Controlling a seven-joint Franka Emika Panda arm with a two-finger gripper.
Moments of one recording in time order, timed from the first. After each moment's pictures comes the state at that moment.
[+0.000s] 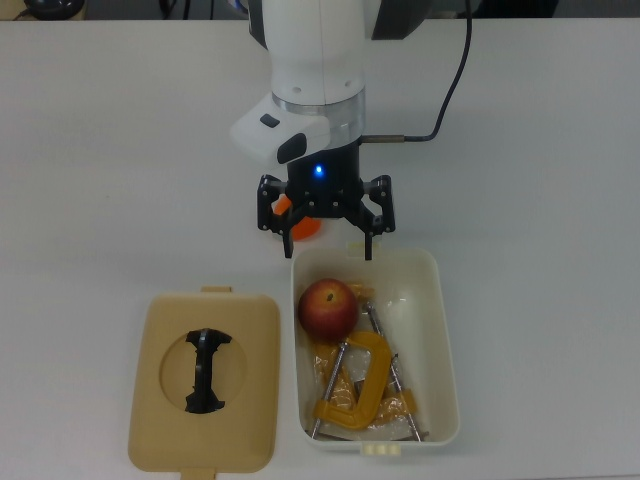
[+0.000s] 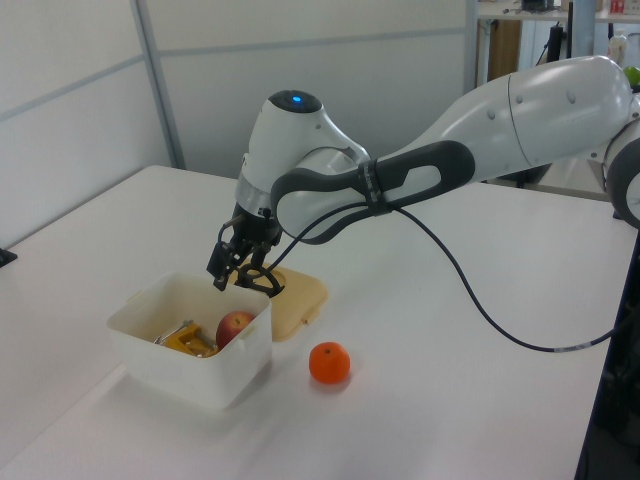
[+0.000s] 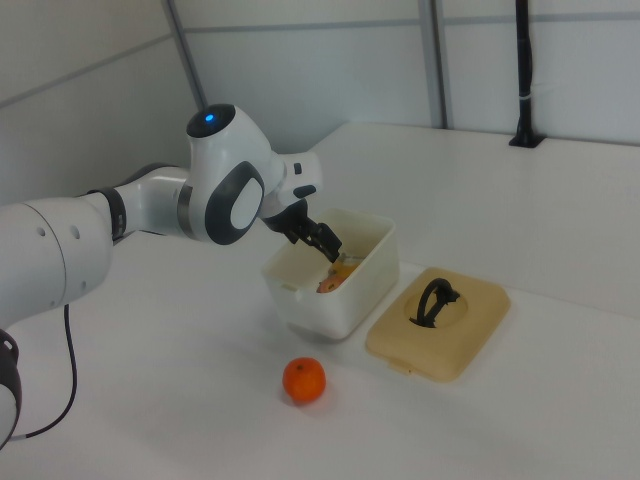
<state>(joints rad) 0.06 0.37 0.09 -1.56 -0.03 2.37 0.24</state>
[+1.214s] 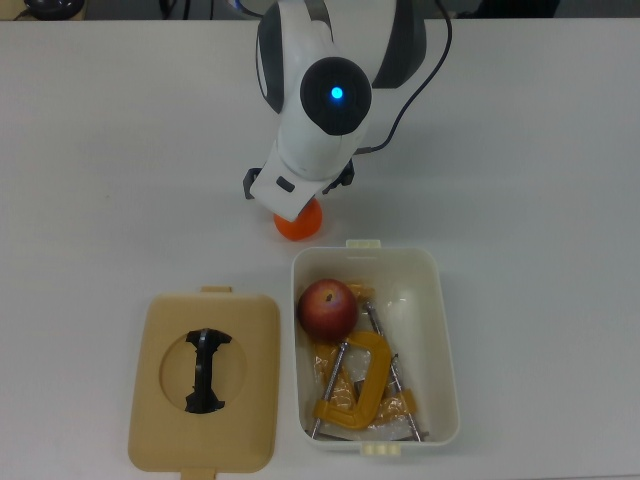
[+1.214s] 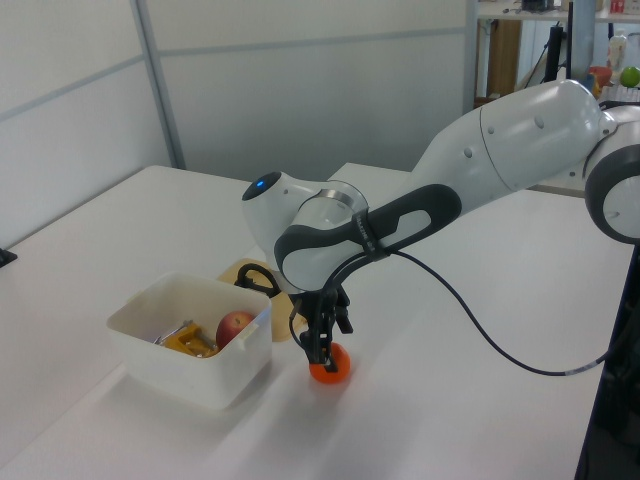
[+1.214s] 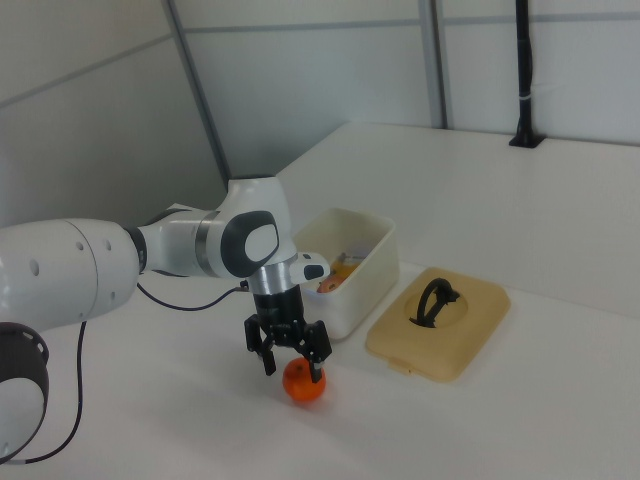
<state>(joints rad) 0.07 0.45 0.09 -1.62 -0.16 1.82 0.00</state>
